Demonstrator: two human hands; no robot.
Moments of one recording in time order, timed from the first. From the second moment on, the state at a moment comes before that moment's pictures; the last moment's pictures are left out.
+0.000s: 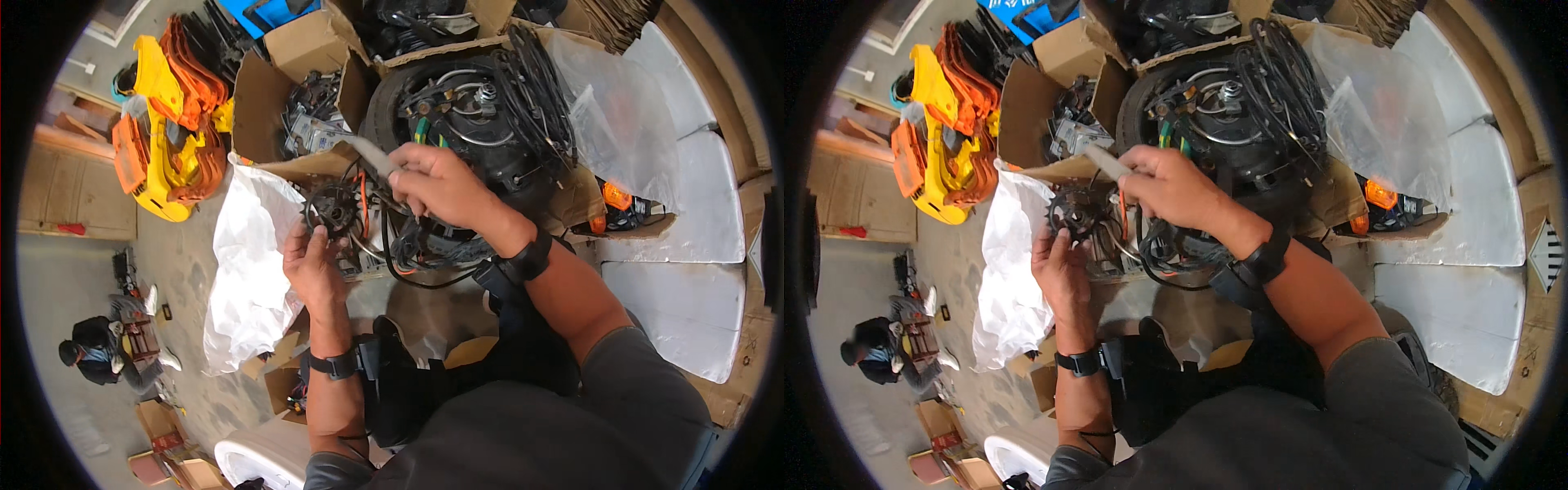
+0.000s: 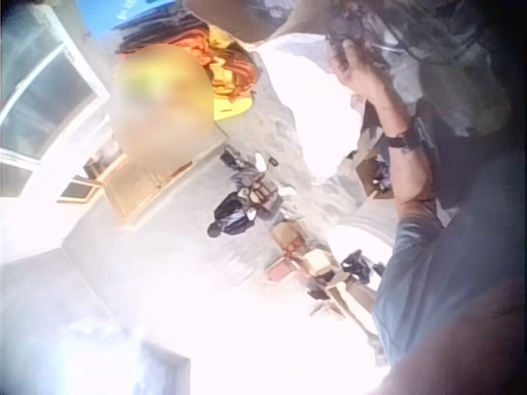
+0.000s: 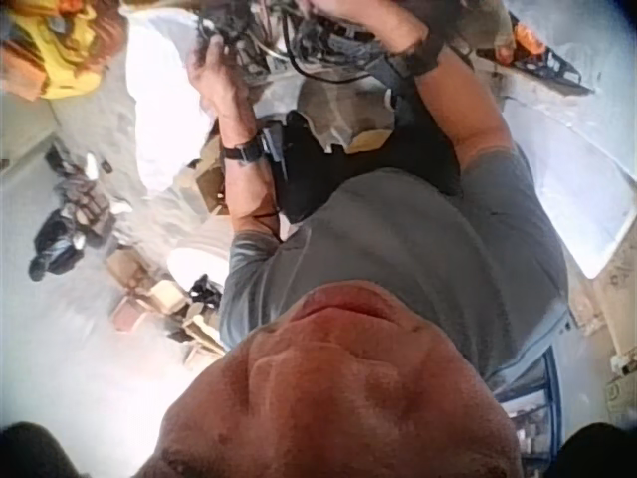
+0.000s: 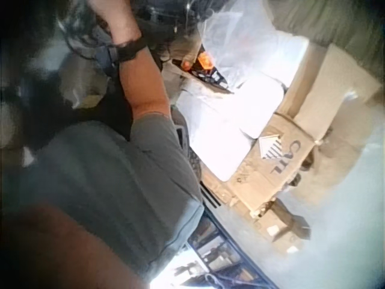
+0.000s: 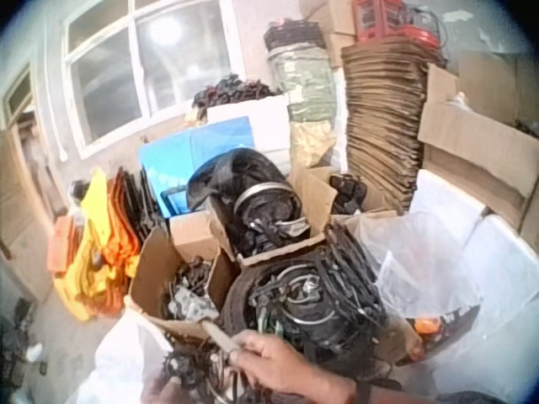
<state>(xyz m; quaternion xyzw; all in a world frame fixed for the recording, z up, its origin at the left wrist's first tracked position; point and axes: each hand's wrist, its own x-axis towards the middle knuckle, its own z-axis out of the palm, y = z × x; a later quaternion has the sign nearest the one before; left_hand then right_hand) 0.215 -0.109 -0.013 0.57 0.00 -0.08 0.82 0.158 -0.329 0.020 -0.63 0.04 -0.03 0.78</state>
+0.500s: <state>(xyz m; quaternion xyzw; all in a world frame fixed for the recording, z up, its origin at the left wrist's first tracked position) 0.232 -0.189 -0.007 0.54 -0.01 -0.18 0.82 0.138 -0.400 0.031 -0.57 0.10 -0.25 0.78</state>
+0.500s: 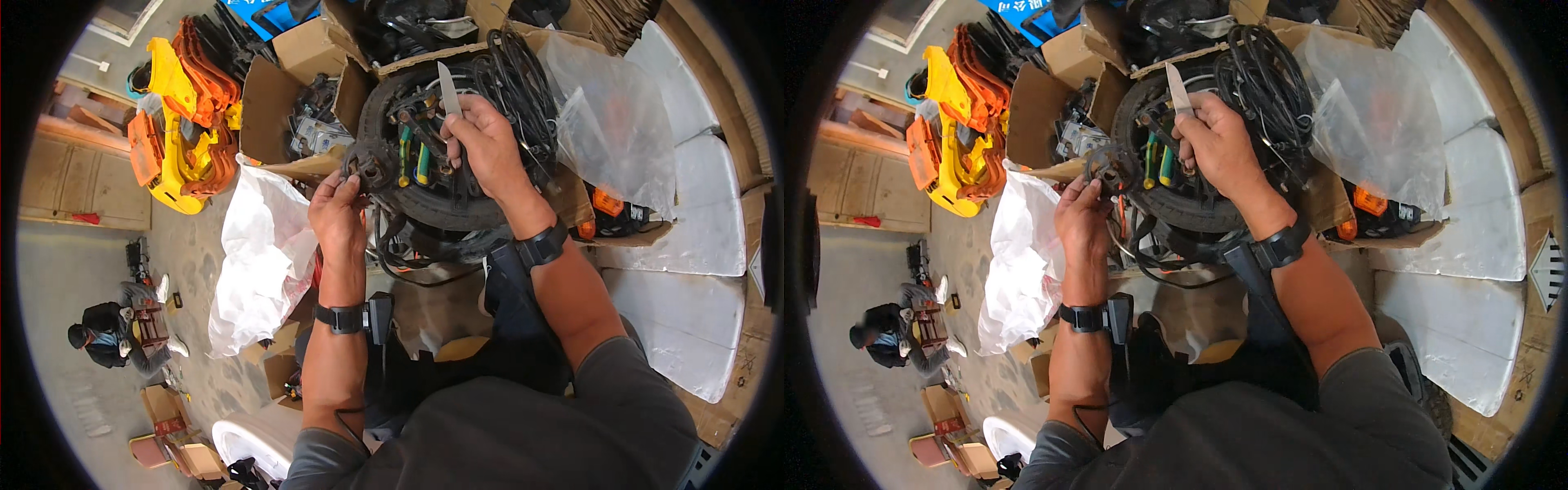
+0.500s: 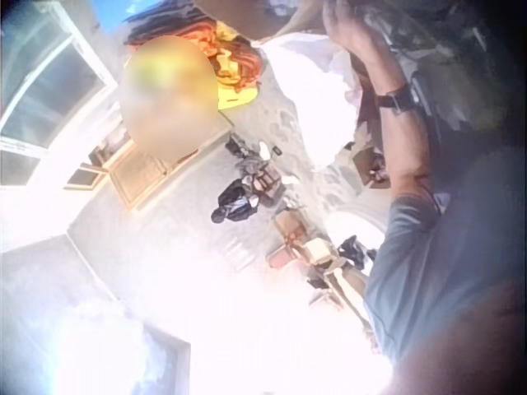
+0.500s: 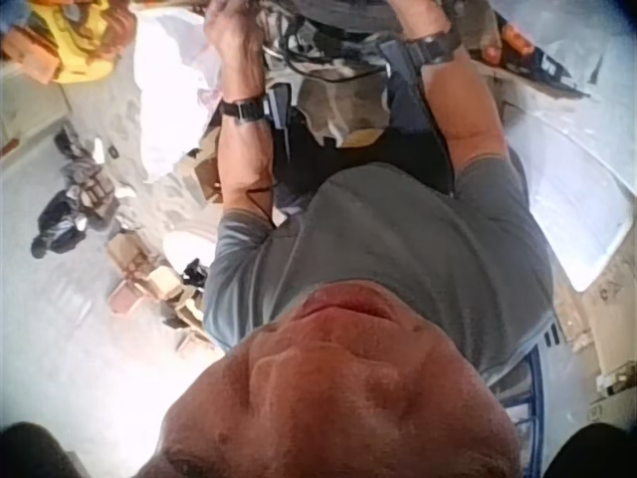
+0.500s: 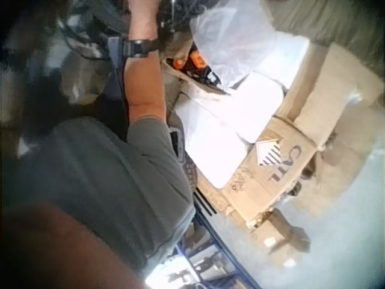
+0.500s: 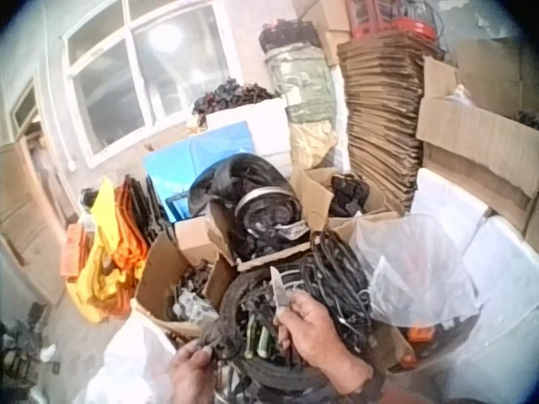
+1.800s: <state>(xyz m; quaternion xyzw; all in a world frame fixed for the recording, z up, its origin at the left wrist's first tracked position) 0.139 -0.264 -0.025 0.87 -0.29 -0.04 0.41 0.098 -0.430 0.050 -0.55 0.12 -0.30 0.77</state>
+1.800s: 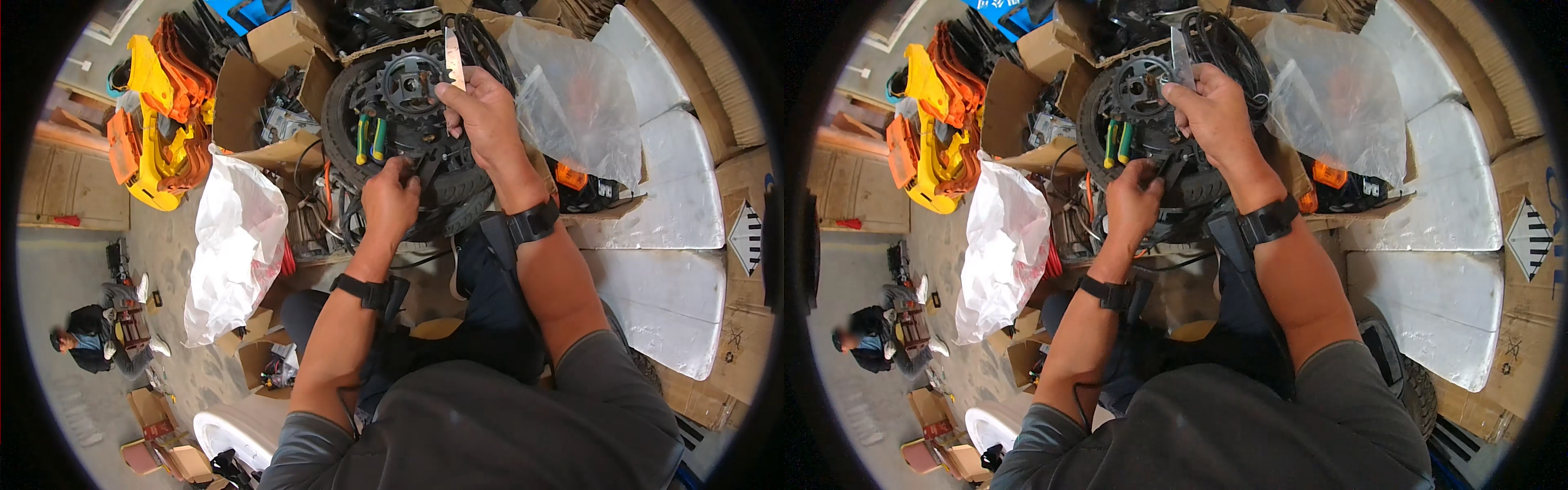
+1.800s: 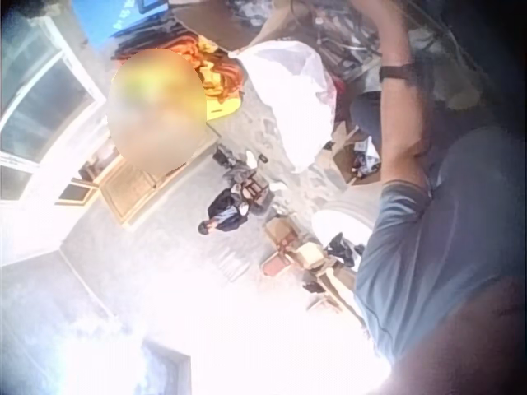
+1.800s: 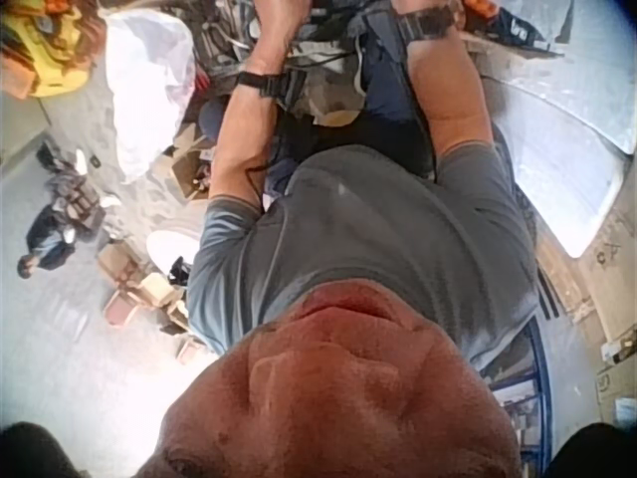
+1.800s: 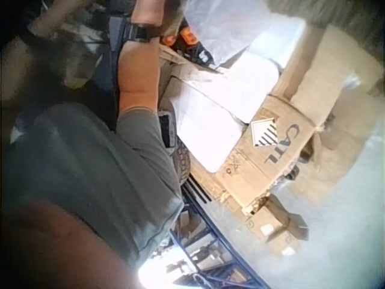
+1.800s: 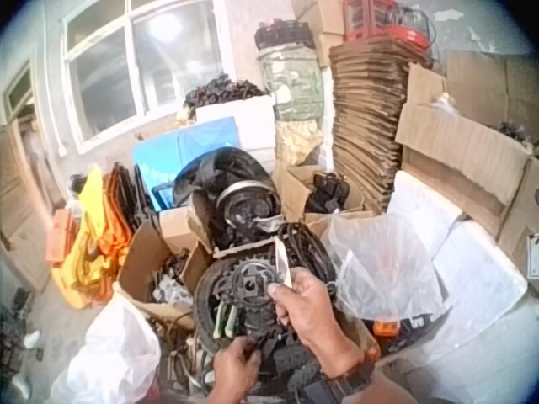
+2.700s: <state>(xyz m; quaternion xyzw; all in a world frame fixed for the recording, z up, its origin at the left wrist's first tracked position) 0.114 -0.104 0.010 0.60 -0.03 -0.21 0.77 0.131 -0.311 0.032 -0.72 -0.03 0.00 0.69</state>
